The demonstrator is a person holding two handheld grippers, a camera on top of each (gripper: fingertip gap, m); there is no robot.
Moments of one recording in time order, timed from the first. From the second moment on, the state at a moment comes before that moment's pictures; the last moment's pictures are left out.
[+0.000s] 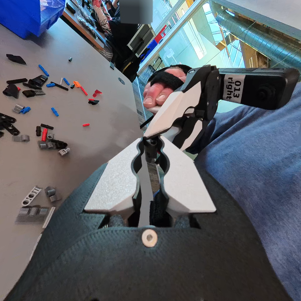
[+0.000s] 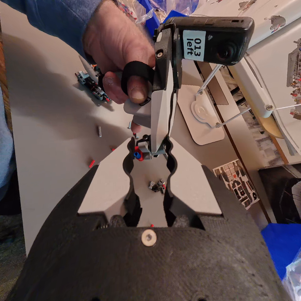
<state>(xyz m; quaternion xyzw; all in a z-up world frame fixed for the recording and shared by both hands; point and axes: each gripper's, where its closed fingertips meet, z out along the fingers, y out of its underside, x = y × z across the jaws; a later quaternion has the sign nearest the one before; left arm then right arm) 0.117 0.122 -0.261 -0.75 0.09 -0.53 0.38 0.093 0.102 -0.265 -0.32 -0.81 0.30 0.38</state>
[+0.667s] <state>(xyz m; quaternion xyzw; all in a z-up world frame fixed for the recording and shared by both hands) 0.100 0.121 -0.244 -0.71 0.02 -0.57 0.43 0.082 0.106 -0.246 -0.36 -0.76 0.38 0.38</state>
